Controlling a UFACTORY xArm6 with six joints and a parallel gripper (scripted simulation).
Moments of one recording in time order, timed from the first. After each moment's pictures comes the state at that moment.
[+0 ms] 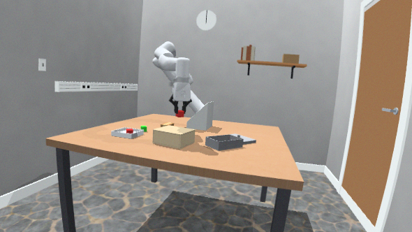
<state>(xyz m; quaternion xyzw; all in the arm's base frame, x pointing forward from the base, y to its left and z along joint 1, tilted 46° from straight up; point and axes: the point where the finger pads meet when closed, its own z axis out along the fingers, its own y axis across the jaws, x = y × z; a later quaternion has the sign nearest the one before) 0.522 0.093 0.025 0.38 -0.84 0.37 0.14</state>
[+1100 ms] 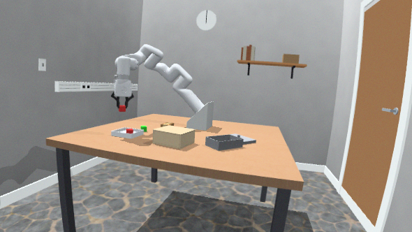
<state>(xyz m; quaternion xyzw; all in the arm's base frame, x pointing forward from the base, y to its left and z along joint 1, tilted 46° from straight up) 0.564 -0.161 0.288 0.38 -0.84 0.37 0.13</state>
